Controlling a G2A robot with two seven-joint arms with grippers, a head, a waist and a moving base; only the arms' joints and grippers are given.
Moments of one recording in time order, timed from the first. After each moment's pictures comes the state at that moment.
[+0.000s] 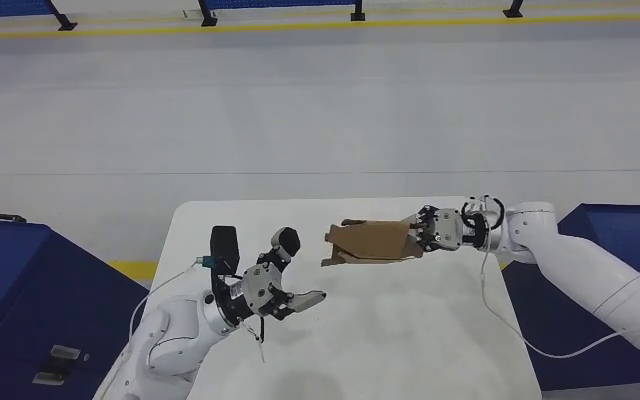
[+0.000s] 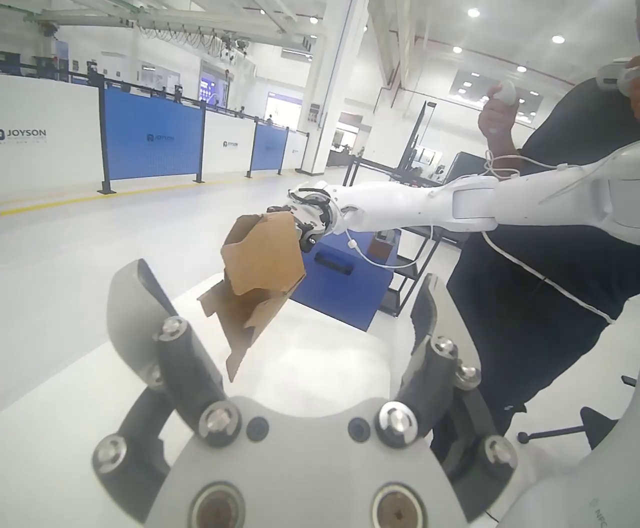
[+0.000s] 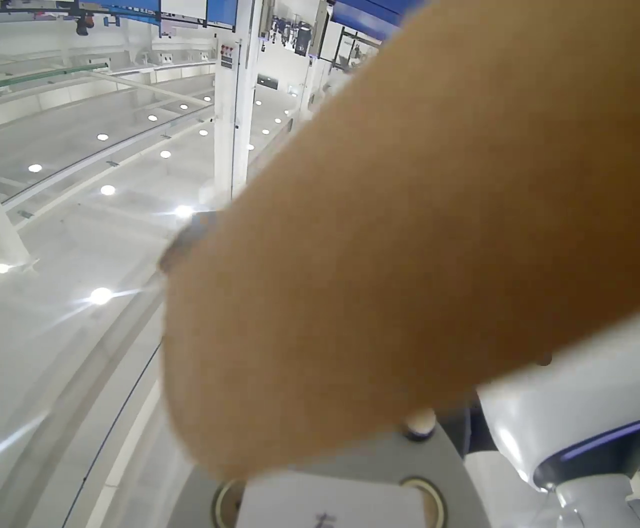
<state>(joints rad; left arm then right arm) 1.45 -1.11 -1.27 -1.96 0.61 -0.75 -0.18 -0.53 -0.60 0.39 -1.39 1.99 0.83 0.82</state>
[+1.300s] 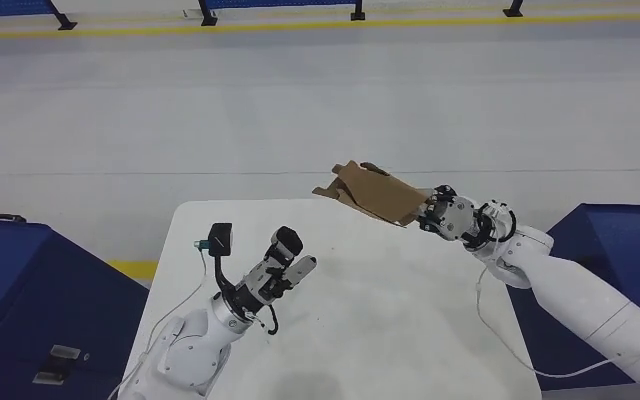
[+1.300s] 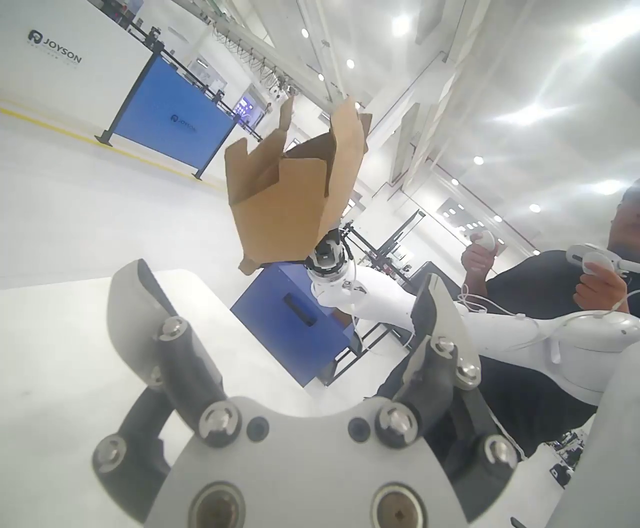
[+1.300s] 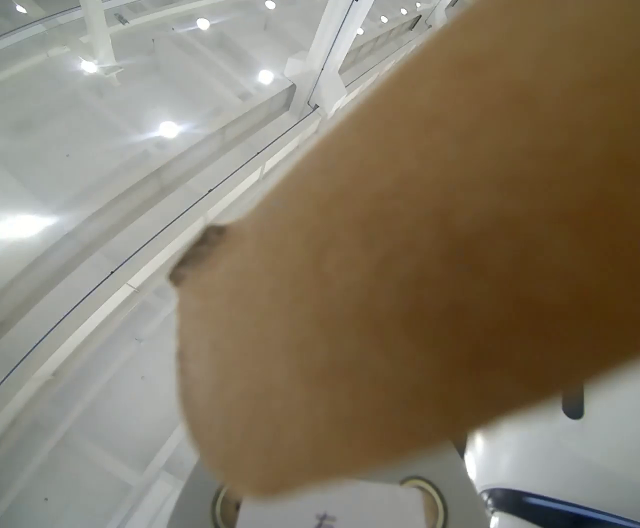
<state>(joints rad) 1.48 -1.13 -1.19 -1.93 0.26 -0.52 -0.17 -0.74 -0.60 0.57 -1.52 2.06 0.35 0.91</state>
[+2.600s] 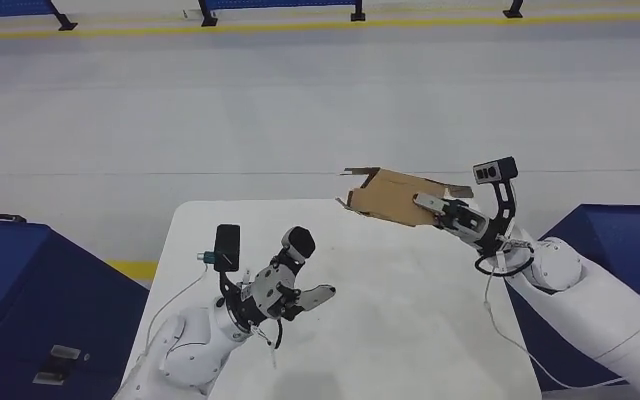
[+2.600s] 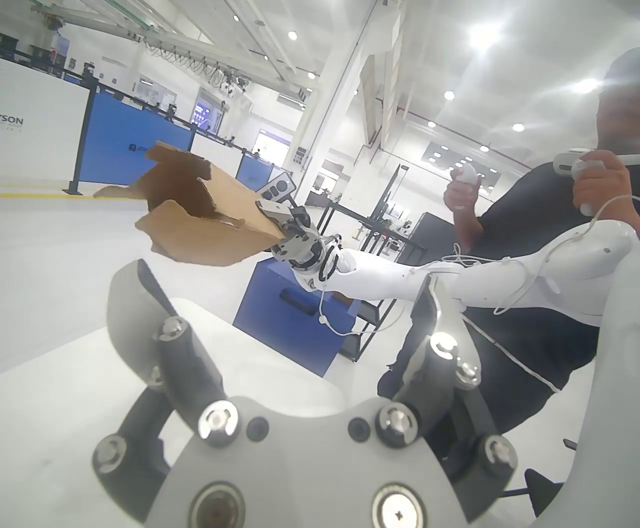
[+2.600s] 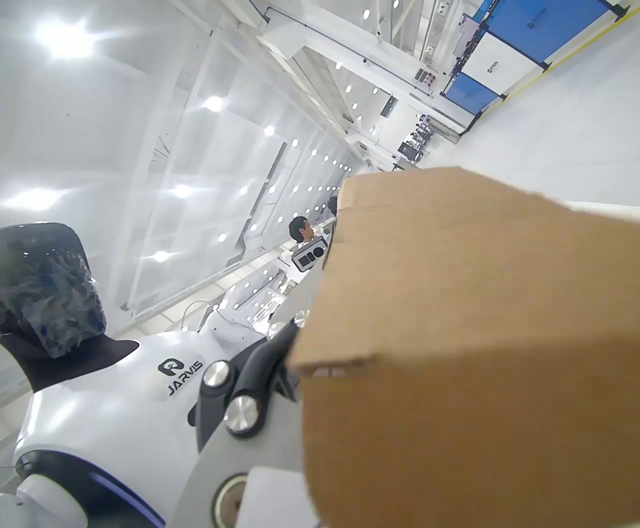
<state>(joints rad) 1.46 -1.13 -1.19 -2.00 0.46 -0.66 -0.14 -0.94 -0.58 0.82 -1.61 0.90 -0.73 0.61</state>
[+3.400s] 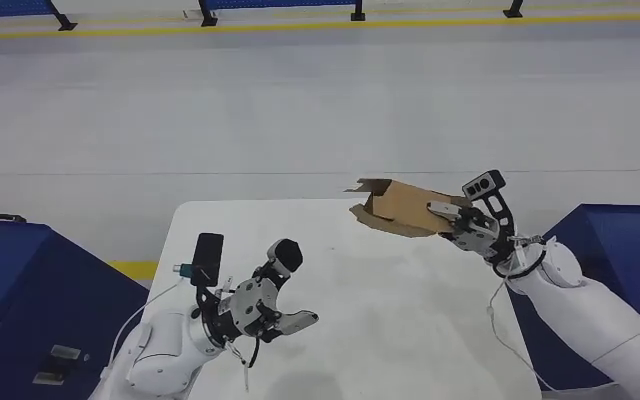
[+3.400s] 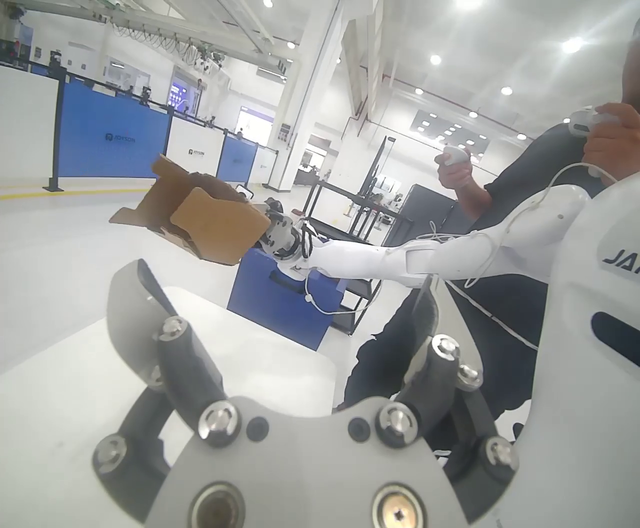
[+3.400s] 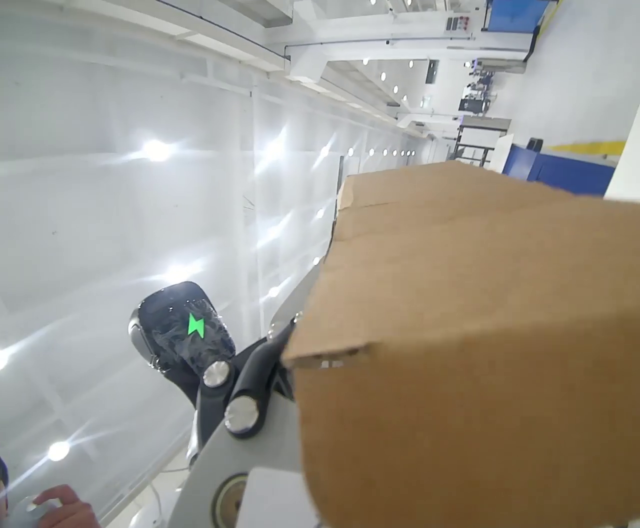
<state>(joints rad) 1.55 -1.10 -1.33 -2.10 0.37 -0.76 -0.32 -1.03 -0.62 0.89 -1.53 1.37 -0.45 1.01</state>
